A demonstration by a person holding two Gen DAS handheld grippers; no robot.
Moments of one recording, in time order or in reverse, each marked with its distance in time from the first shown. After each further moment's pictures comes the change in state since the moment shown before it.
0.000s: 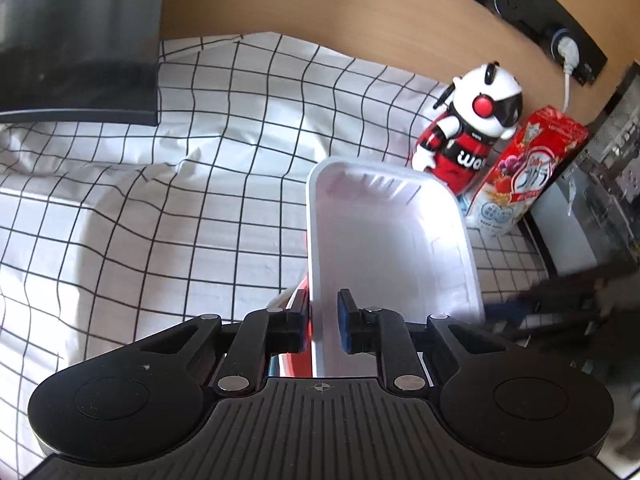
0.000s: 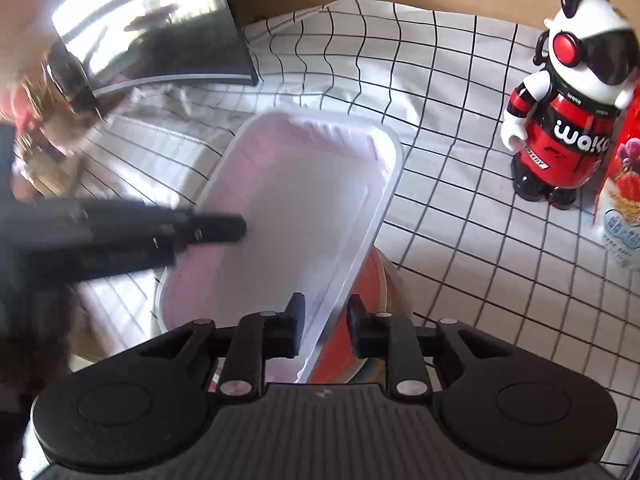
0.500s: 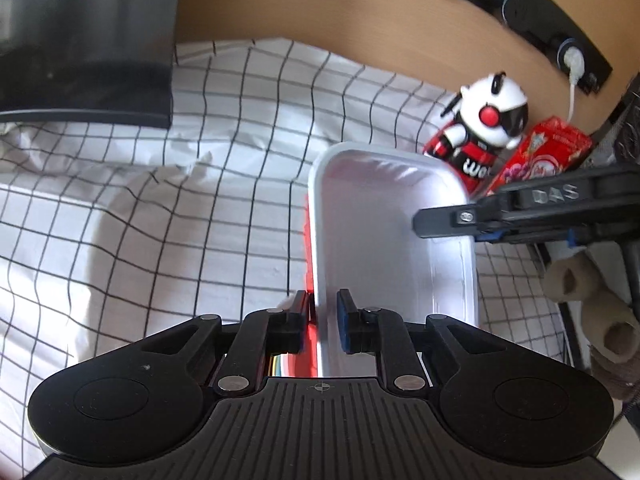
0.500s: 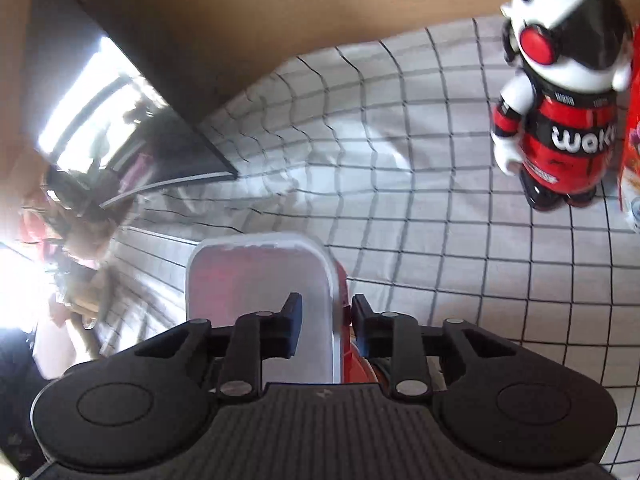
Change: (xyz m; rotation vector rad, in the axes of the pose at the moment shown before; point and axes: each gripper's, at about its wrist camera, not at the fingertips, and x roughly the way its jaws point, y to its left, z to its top) left arm -0.012 0.009 0.004 -0.037 -0.017 0.006; right arm 0.003 -0.033 0.046 0.258 -0.106 0.152
